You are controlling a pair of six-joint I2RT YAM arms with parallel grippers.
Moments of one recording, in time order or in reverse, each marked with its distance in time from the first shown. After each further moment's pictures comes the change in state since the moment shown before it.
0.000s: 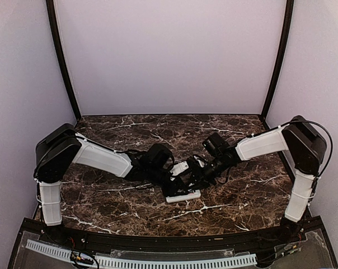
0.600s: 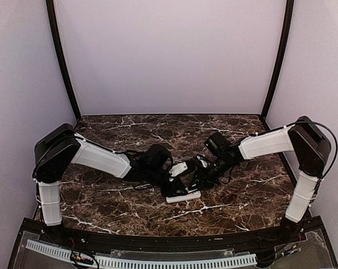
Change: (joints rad) left arm 0.000 -0.010 -0.024 0.015 0.002 0.019; right arm -0.006 -0.050 -0.007 -0.087 0.058 -0.008
